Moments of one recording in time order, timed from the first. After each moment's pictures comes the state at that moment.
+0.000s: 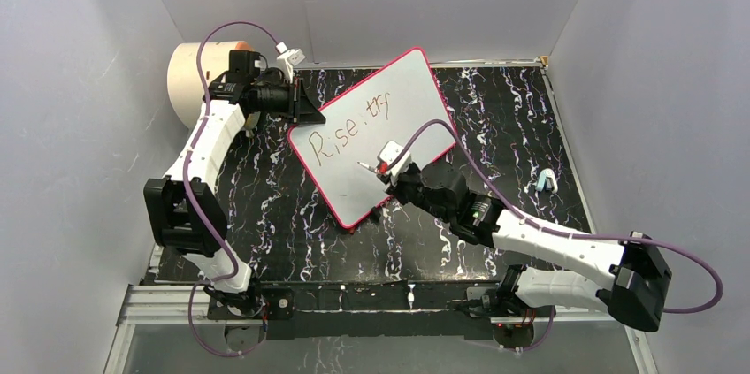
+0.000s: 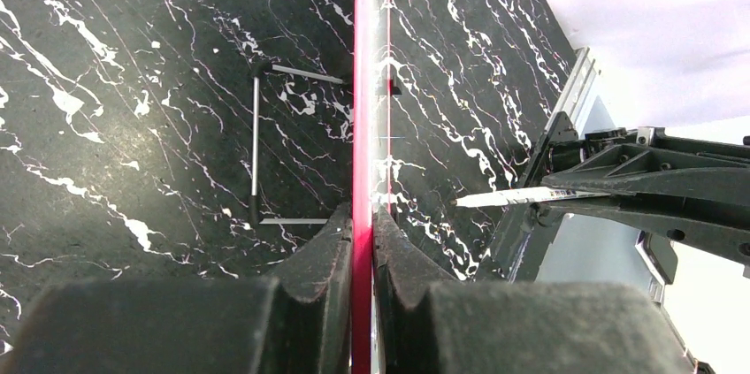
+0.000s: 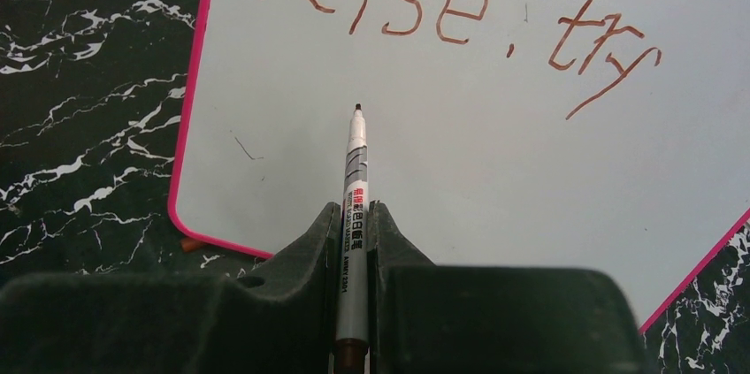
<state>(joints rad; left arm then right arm) -0.11 1.65 1.52 -0.72 0.92 0.05 1.05 1.09 0.75 0.10 0.15 -0.23</state>
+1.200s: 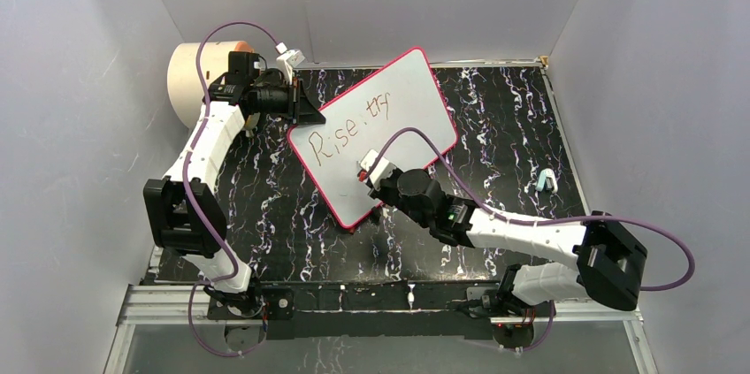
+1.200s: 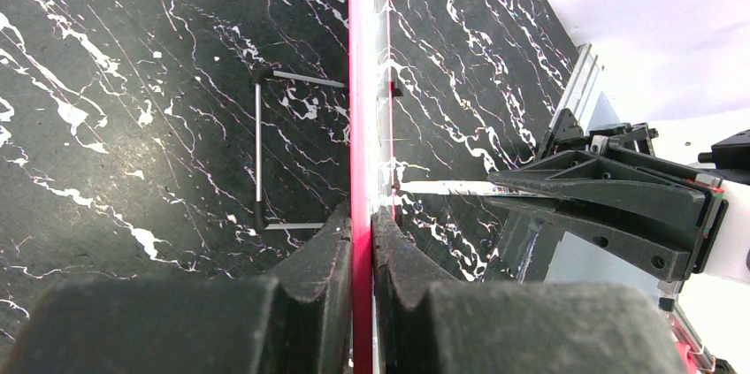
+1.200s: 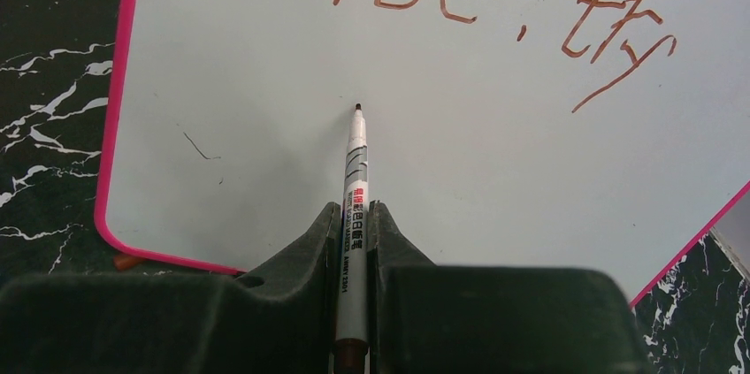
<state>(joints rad) -0.11 1.65 1.50 -0.71 0.94 0.08 1.11 1.26 0.72 0.25 0.33 -0.32</state>
